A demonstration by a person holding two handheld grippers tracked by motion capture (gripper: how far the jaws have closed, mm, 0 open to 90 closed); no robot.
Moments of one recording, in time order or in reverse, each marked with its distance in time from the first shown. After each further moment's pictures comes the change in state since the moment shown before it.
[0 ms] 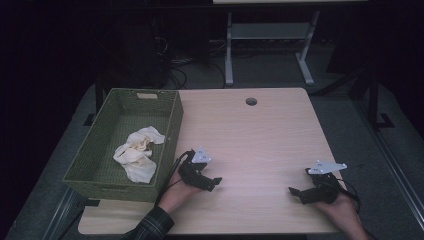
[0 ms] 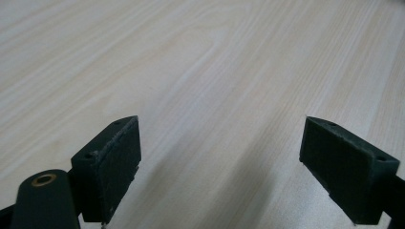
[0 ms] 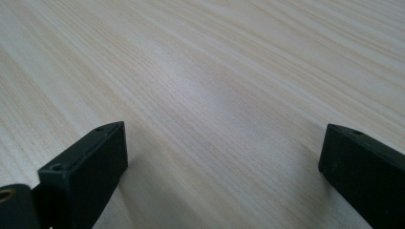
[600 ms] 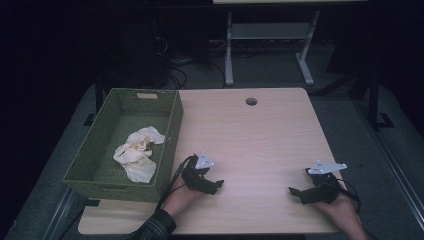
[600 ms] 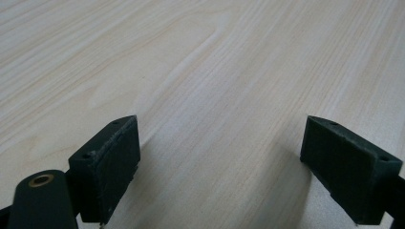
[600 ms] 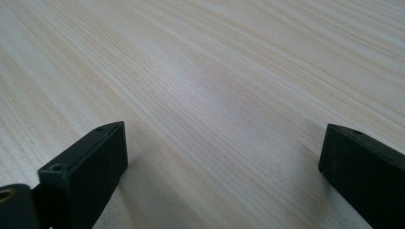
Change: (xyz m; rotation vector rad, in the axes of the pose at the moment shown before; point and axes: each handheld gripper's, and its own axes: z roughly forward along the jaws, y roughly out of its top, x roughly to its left) left arm -0.007 -0.015 0.020 -0.009 0.025 0.024; right arm -0.001 0.000 0.000 -0.002 -0.001 -0.007
